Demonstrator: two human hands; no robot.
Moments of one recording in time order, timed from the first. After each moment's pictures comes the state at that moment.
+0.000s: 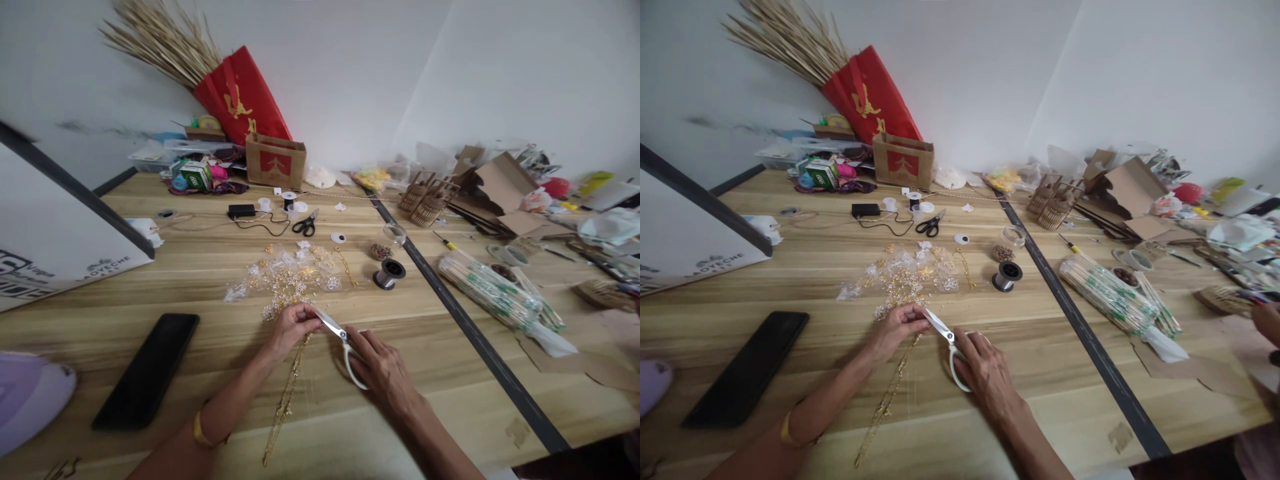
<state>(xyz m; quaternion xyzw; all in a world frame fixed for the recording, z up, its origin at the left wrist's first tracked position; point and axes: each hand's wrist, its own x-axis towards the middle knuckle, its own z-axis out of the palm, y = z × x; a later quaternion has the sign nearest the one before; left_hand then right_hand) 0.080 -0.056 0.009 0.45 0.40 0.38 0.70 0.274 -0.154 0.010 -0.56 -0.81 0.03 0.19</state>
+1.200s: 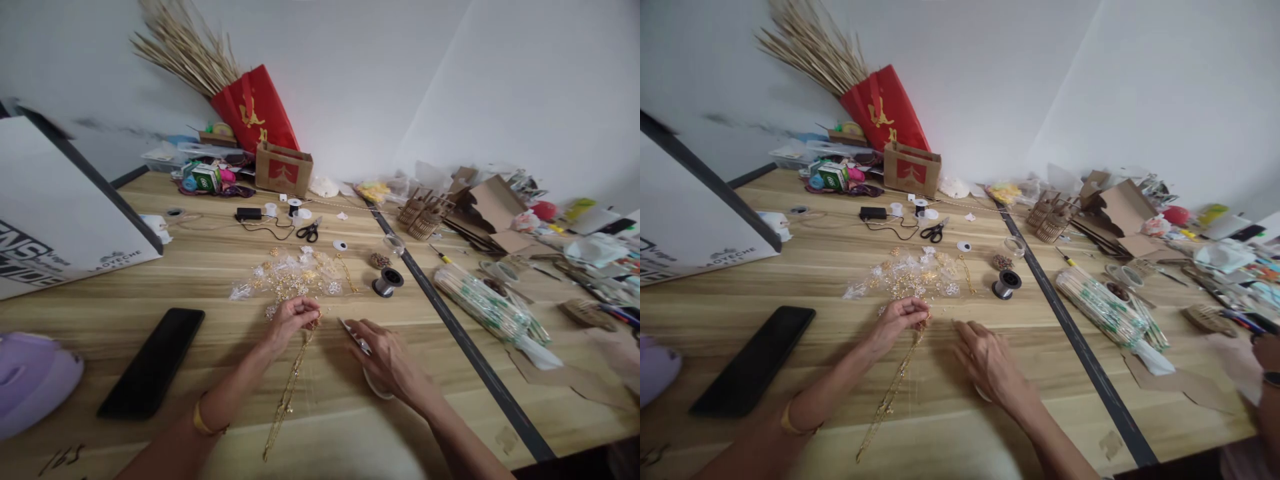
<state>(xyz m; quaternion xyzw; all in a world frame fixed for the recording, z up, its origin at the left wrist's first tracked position) 0.070 -0.050 0.022 0.44 0.40 0.40 0.70 0.269 -0.134 0.060 -0.57 -0.80 0.12 0.14</state>
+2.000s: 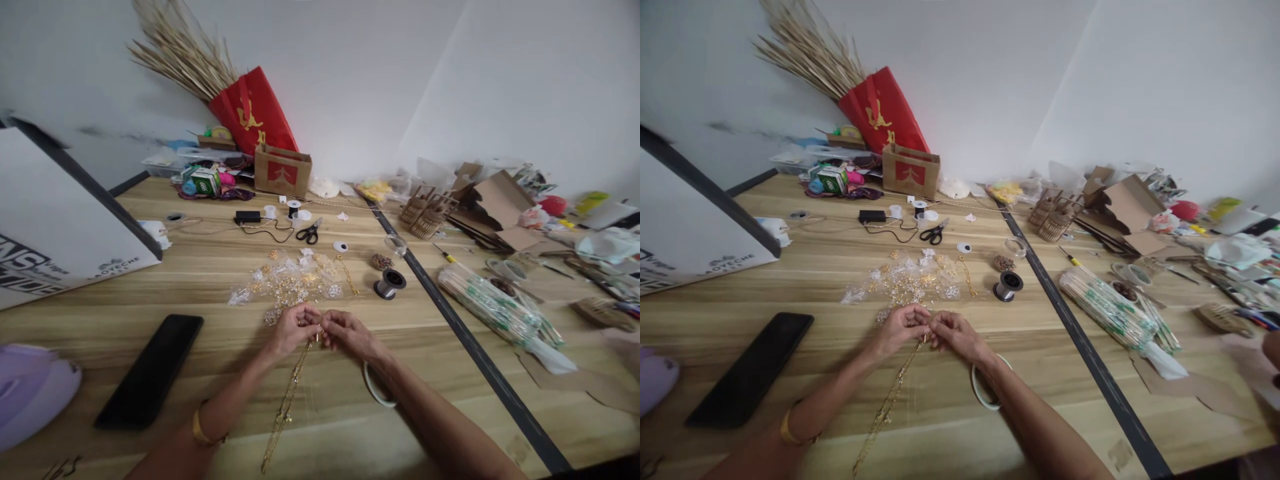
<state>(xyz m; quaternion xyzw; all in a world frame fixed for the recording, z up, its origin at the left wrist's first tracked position) 0.072 -0.048 0.007 0.53 0.37 0.37 0.67 0.239 -0.073 0.018 -0.43 -0.52 0.65 0.34</state>
